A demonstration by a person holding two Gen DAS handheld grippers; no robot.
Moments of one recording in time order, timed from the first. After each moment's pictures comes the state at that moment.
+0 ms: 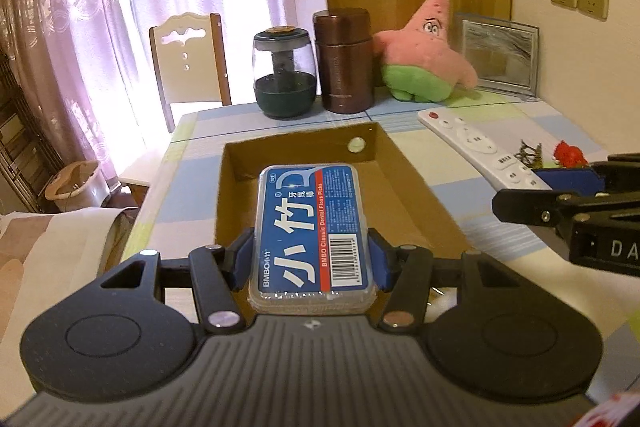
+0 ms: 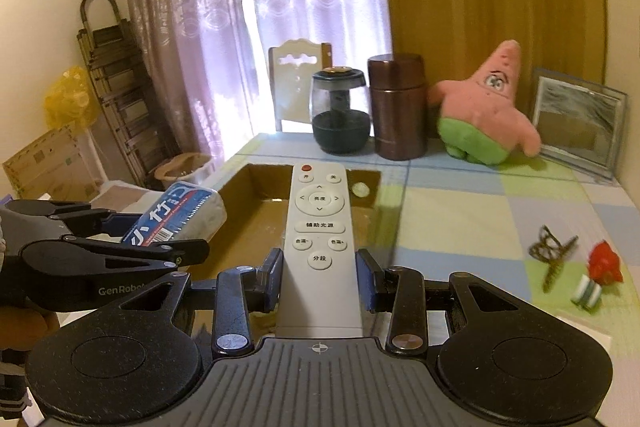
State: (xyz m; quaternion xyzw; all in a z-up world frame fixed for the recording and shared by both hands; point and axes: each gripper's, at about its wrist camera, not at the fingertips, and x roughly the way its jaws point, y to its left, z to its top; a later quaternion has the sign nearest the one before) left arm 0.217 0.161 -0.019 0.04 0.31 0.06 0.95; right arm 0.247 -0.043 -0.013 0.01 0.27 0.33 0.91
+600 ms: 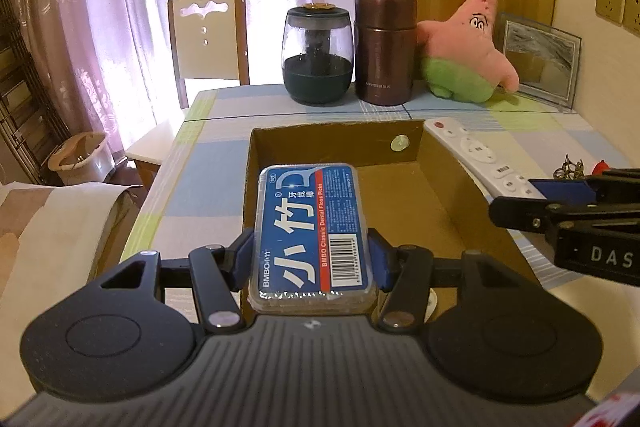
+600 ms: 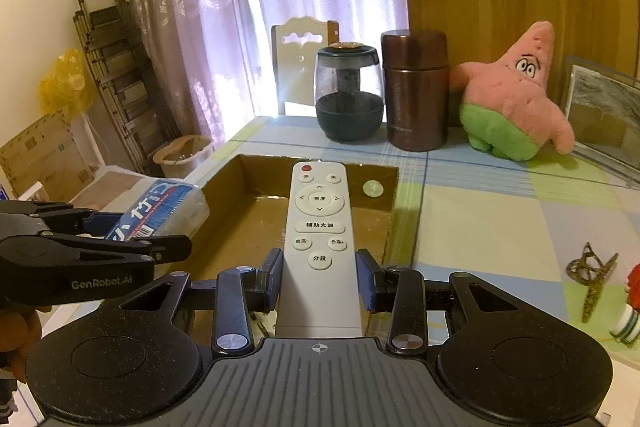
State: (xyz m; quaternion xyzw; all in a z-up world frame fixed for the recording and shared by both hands) left arm 0.260 0.201 -0.038 0.00 0.33 0.08 0.94; right arm 0.301 -0.002 -0.037 0.00 0.30 0.33 0.89
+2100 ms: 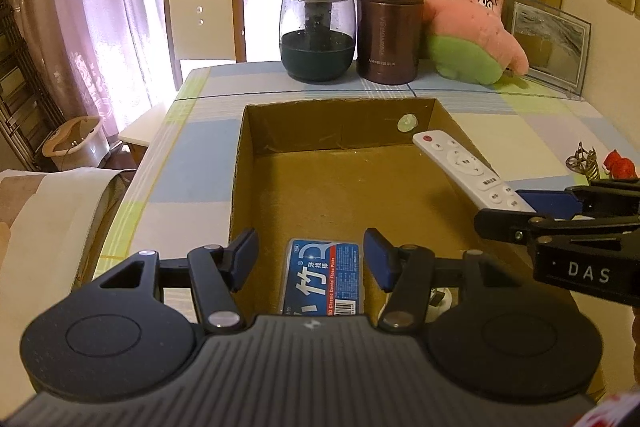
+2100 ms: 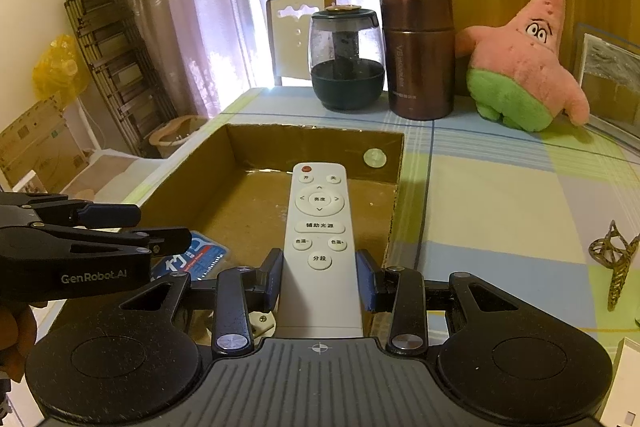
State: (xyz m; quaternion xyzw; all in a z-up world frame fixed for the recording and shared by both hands) left arm 0.283 0.207 -0.059 0.00 0.35 0.08 0.93; right arm 0.324 0.013 -0.067 0.00 0.33 0.33 0.88
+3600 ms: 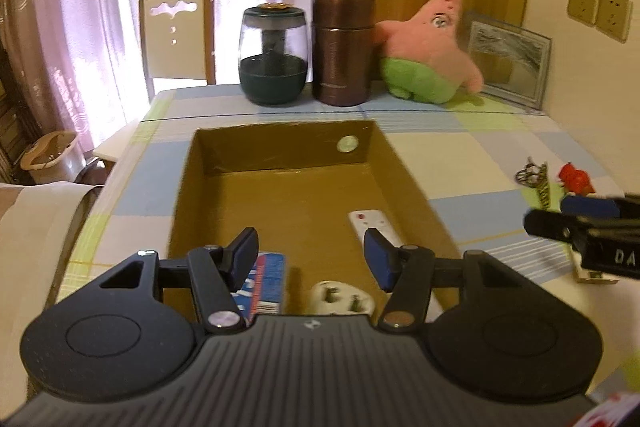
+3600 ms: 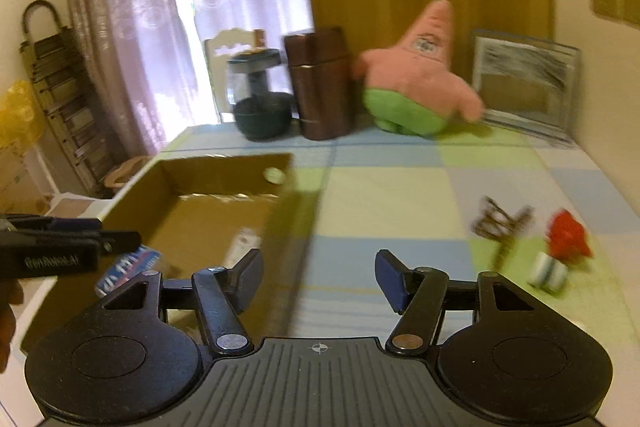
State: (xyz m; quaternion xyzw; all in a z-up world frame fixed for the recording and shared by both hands) left arm 0.266 0.160 -0.040 -0.02 0.32 0.04 0.95; right arm 0.296 -0.091 -0.050 0.04 0.30 0.24 0.92
